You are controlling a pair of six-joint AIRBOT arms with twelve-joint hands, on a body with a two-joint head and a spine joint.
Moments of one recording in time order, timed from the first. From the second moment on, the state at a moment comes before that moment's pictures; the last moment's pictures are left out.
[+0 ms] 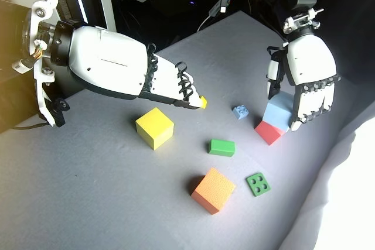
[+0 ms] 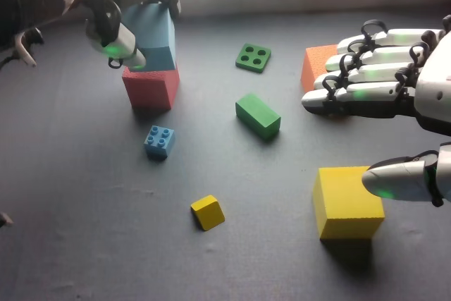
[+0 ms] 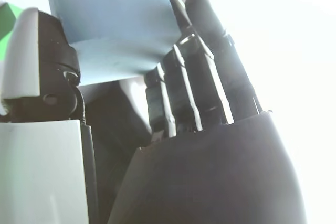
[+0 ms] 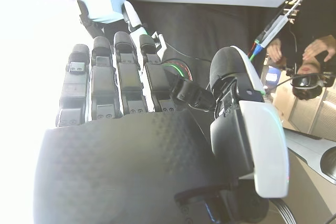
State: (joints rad) left arm -0.02 -1.14 1.32 -1.60 -0.15 2.66; right arm -0.15 -0.60 0.69 -0.70 0.28 -0.39
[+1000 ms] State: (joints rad) left arm 0.03 -1.18 1.40 -1.62 -0.11 2.65; right arm -0.15 -0.60 0.69 -0.70 0.28 -0.39
